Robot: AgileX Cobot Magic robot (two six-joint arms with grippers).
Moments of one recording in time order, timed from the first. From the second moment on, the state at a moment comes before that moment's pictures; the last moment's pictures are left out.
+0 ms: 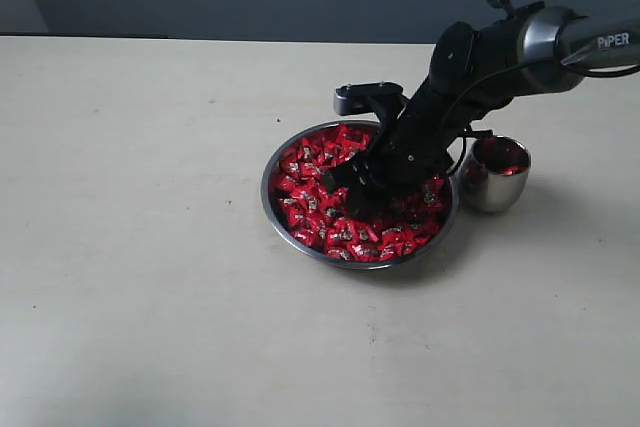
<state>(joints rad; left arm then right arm) 0.22 0.00 0.00 0.22 0.25 -0.01 0.57 2.09 -1.29 0.53 0.69 -0.43</state>
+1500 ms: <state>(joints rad) 0.22 0.00 0.00 0.22 0.25 -0.01 0.24 1.80 -1.18 0.27 0.74 -0.34</state>
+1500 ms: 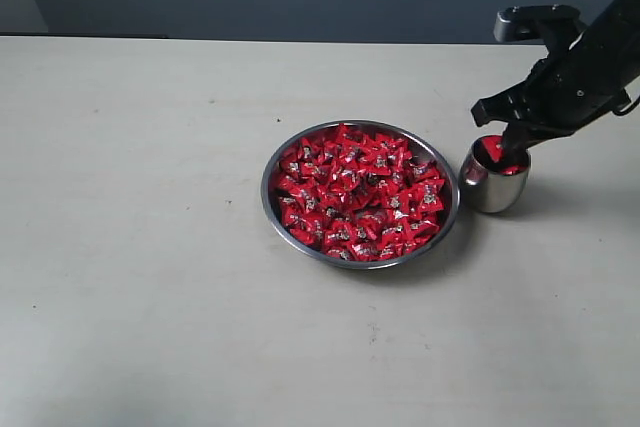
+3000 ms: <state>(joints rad) 0.22 0.00 0.00 0.22 0.25 -0.01 0.49 2.04 -1.26 0.43 0.71 -0.46</state>
